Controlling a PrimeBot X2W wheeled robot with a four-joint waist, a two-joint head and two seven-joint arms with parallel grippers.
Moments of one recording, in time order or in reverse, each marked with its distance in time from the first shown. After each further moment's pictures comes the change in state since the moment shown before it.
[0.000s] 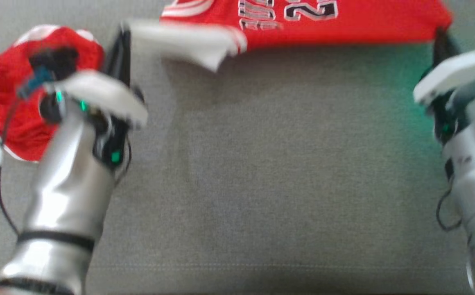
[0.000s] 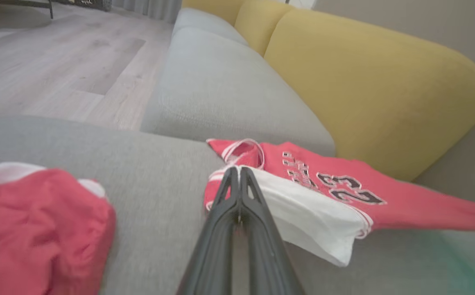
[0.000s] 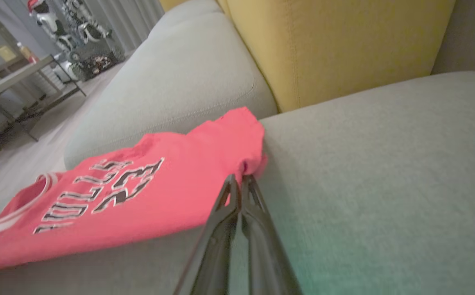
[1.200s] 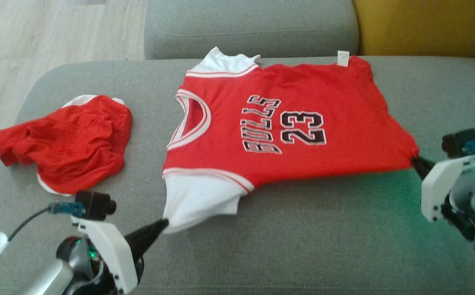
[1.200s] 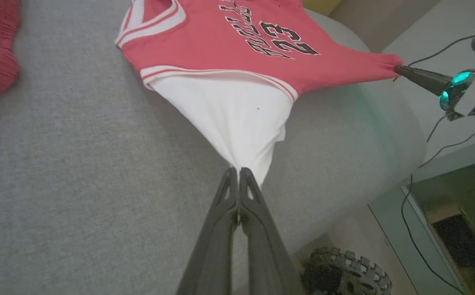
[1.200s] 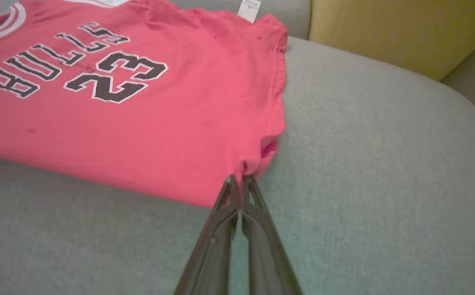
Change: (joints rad) left arm 0.633 0.396 -0.284 -0.629 -0.378 -0.007 0.498; right arm 0.372 -0.316 0.685 -0.289 0.263 0.000 0.231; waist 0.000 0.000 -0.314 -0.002
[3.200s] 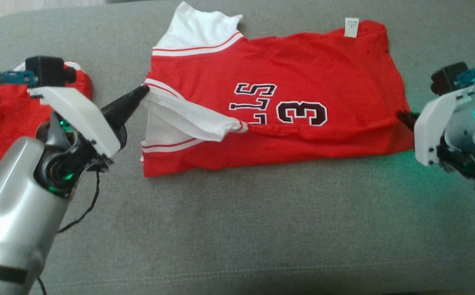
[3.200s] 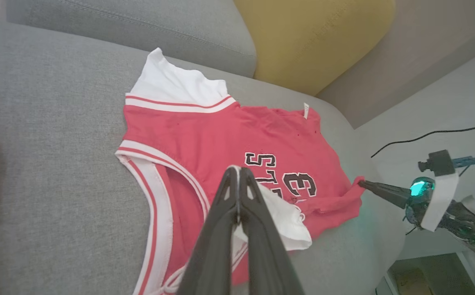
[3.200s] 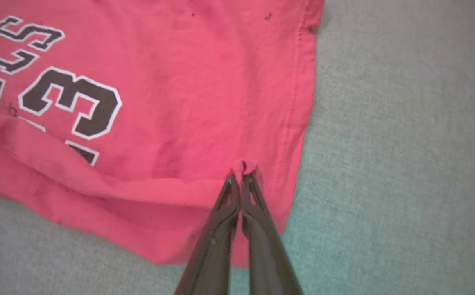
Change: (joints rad) left arm -0.459 -0.081 0.075 0.188 -0.187 0.027 0.079; right arm -0.272 -0.061 0.259 -0.072 0.261 0.000 0.285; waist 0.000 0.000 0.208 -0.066
